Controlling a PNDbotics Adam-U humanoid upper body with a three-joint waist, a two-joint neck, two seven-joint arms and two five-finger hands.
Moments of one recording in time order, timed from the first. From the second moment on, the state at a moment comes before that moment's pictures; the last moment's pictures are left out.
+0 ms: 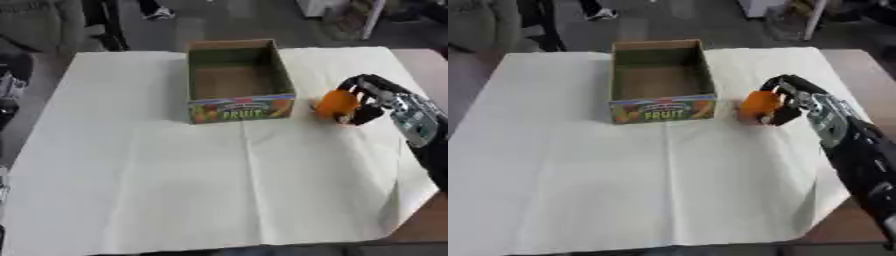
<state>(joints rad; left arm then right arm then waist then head) -0.32 0.28 -0.02 -1.79 0.11 0.03 0.26 -0.69 -0.56 0.12 -0.80 0.67 -0.15 0.21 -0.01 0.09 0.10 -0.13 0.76</state>
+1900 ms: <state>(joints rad) -0.36 0.27 -0.04 -1.80 0.12 0.03 0.24 -0.90 -0.50 0.13 -0.89 0.58 -0.13 0.14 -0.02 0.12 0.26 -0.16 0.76</state>
